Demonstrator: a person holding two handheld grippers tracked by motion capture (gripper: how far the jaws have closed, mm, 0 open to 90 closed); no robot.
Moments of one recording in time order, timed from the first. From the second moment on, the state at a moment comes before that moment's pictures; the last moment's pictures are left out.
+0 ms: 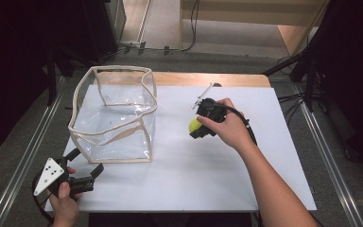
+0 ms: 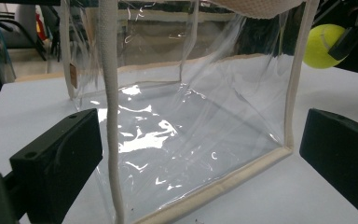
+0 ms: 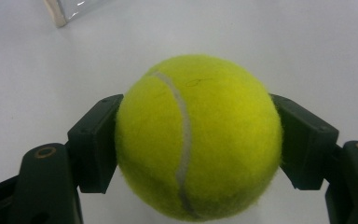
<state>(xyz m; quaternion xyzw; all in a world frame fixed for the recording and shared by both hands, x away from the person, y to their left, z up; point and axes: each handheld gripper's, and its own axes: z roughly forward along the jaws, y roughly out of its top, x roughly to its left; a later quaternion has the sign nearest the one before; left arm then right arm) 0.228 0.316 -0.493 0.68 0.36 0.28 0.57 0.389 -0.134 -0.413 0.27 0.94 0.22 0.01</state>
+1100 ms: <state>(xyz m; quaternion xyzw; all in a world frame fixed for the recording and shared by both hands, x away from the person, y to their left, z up) 0.227 0.316 -0.492 0.68 0.36 0.28 0.57 0.392 -0.100 -0.385 0.23 0.95 0.21 0.01</state>
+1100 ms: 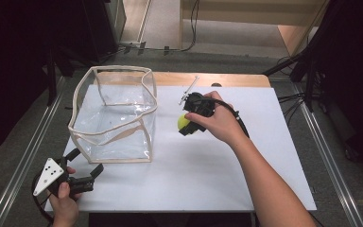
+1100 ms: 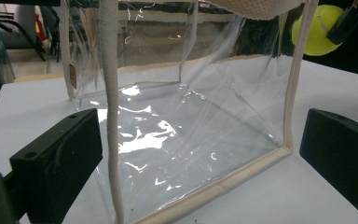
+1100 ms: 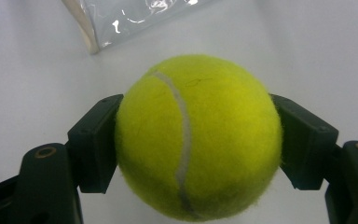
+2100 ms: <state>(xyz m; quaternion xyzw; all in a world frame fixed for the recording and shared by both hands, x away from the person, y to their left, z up) 0.227 0.316 -0.492 0.68 0.36 0.28 0.57 0.394 -0.085 -0.353 0.21 0.95 0.22 -0.01</state>
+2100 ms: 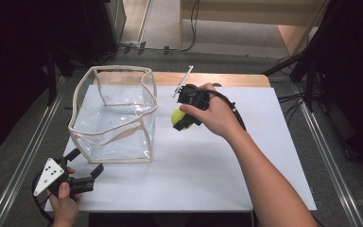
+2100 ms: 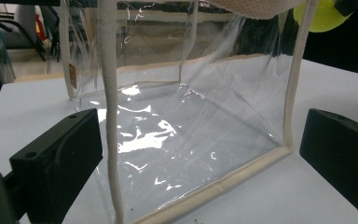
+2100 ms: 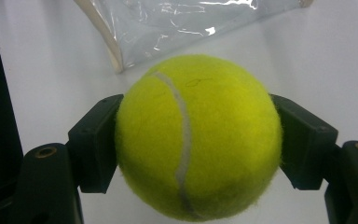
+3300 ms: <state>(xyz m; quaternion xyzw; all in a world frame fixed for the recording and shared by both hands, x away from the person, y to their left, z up) 0.227 0.316 -0.492 0.68 0.36 0.28 0.57 0.397 -0.069 -0.324 0.19 0.96 0.22 0.00</state>
